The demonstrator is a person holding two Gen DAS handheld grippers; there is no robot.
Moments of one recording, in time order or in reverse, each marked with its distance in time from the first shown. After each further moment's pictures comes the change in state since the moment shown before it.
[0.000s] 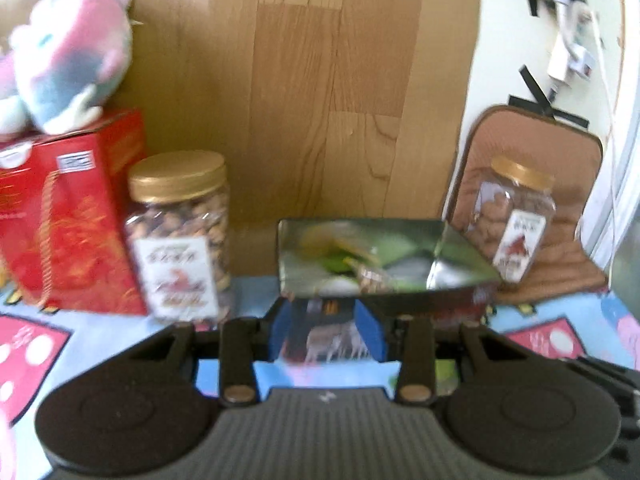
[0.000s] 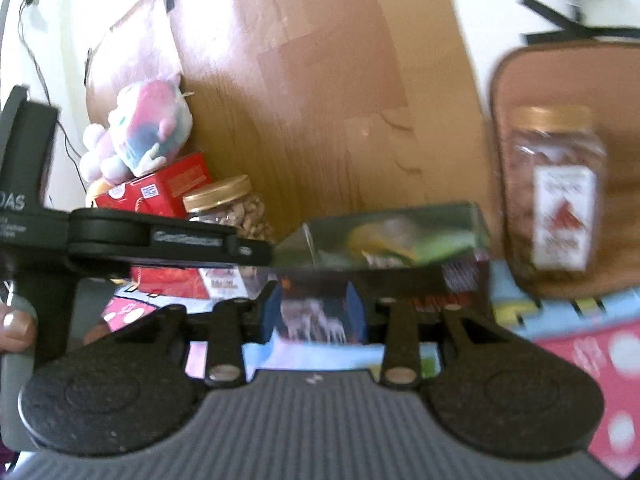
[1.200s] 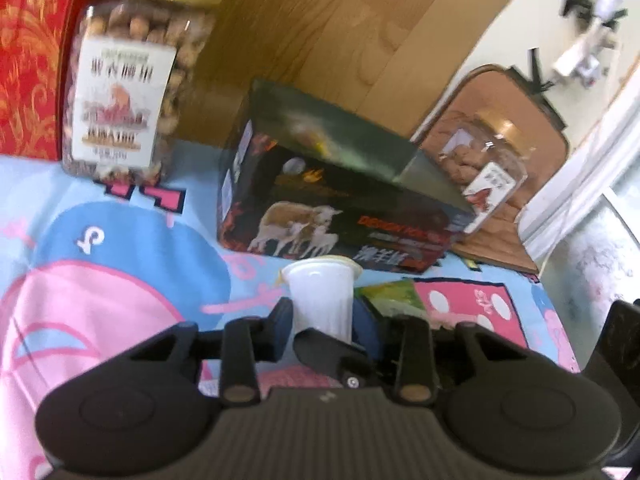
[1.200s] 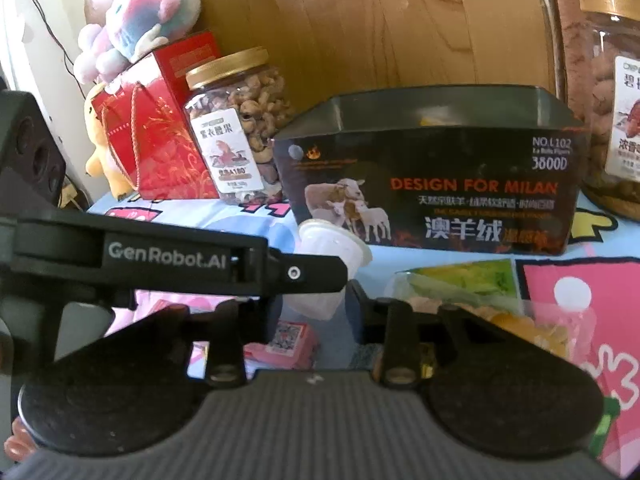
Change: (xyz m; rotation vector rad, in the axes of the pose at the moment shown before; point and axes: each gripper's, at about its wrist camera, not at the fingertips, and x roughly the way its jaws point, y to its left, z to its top) left arm 0.055 0.043 -0.048 -0.238 0.197 -0.341; right arm 0.067 0.029 -0.026 -0.061 0.260 0.070
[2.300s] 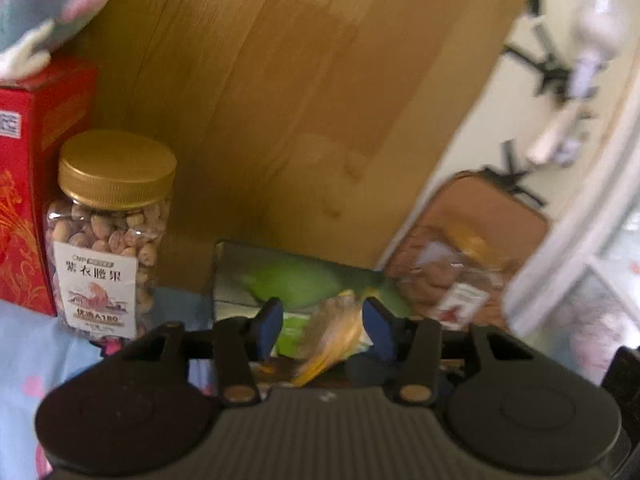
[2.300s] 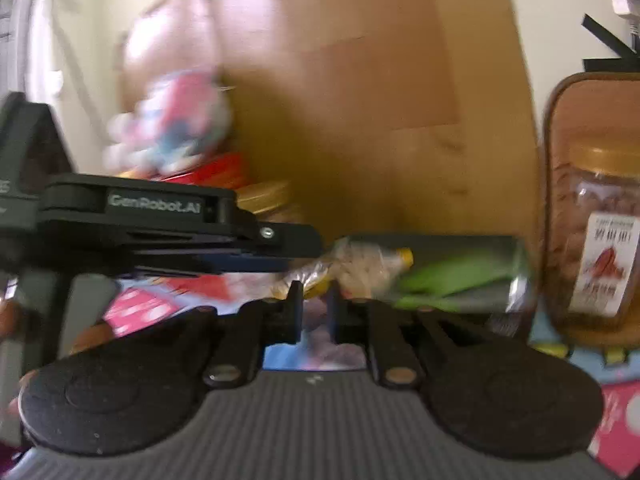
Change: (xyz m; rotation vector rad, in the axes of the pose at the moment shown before) left arm -0.018 -0.031 0.089 0.019 -0.175 0.034; right arm -0.025 -0.008 0.070 -0.059 -0.188 -0.050
